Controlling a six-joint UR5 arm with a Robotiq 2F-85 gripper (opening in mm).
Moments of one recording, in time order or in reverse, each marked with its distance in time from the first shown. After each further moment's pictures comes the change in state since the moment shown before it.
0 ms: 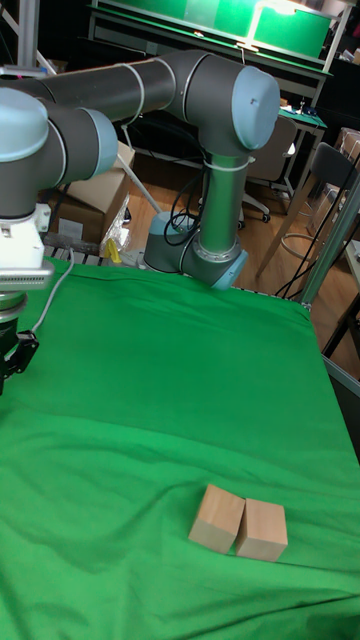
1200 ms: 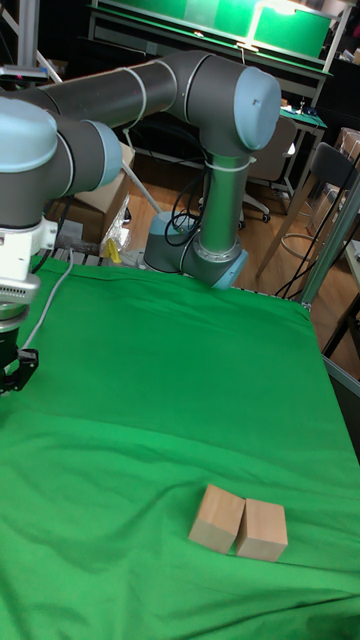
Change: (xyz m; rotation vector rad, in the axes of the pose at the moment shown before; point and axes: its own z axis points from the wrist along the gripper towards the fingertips) arm -0.015 0.001 0.005 0.018 -0.034 0.195
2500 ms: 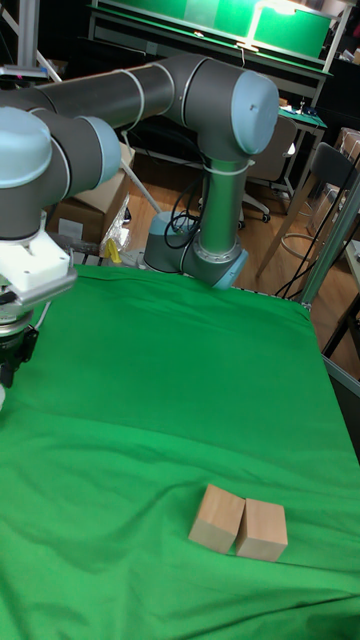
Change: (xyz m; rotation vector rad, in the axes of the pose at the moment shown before) arm 0.023 0.010 0.005 -0.073 0.091 -0.741
